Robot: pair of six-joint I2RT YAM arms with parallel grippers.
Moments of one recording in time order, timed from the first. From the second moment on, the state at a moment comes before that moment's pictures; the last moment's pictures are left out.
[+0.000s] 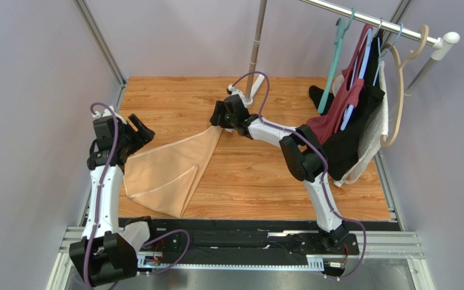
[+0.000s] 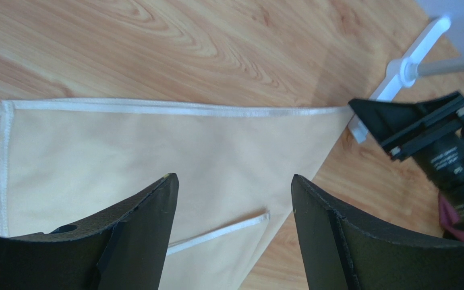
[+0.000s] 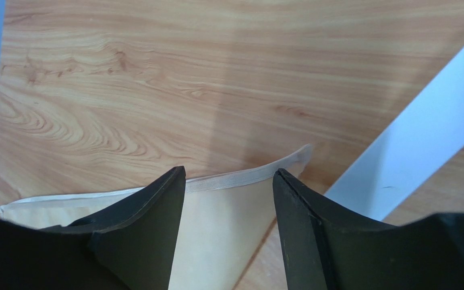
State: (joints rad) left arm 0.26 1.00 0.88 -0.49 0.23 -0.46; right arm 0.68 2.28 1.71 0.03 0.05 0.66
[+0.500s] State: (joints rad) left arm 0.15 1.37 0.82 -0.48 0.20 -0.61; right arm 0.68 2.30 1.68 0.01 -0.05 0.65
